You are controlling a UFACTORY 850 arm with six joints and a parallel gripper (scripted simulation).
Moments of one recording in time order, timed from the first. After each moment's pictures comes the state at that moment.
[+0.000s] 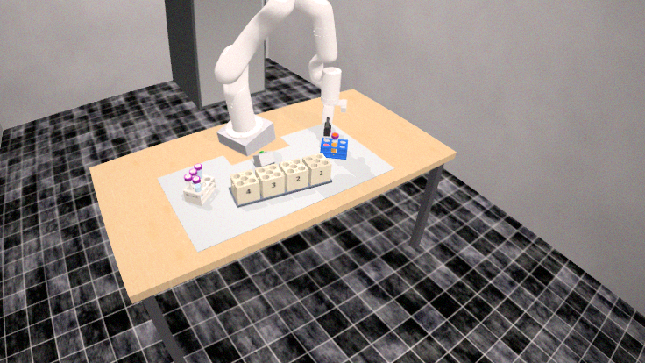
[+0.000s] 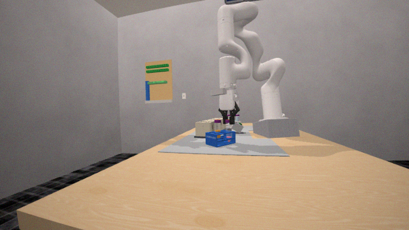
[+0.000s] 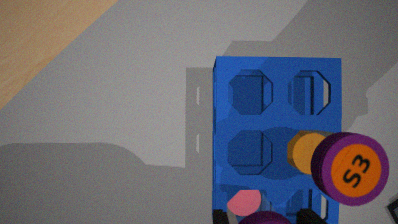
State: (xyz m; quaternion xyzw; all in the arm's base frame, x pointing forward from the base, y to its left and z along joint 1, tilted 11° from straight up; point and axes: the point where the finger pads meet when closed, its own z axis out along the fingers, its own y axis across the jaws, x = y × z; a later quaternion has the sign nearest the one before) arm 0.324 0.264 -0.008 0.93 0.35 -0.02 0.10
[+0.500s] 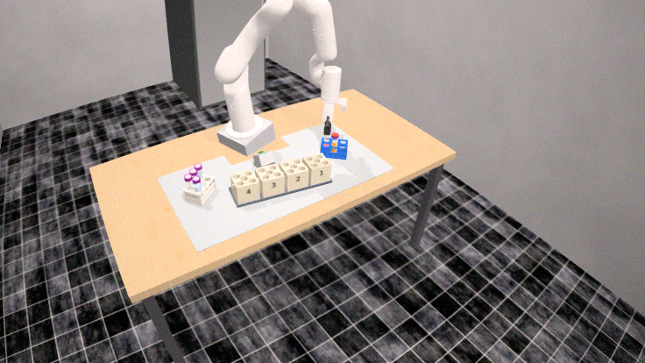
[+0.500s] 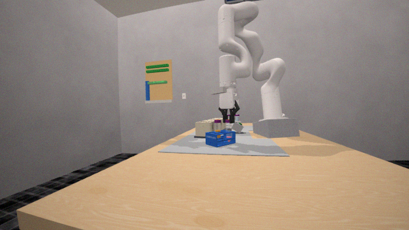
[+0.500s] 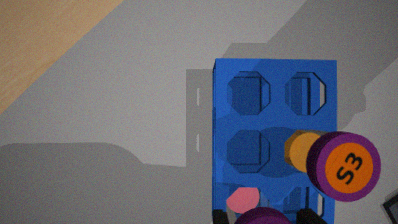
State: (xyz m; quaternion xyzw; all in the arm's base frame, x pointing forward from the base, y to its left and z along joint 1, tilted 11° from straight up) arm 0.324 0.265 -0.002 0.93 0.35 -0.02 0.10
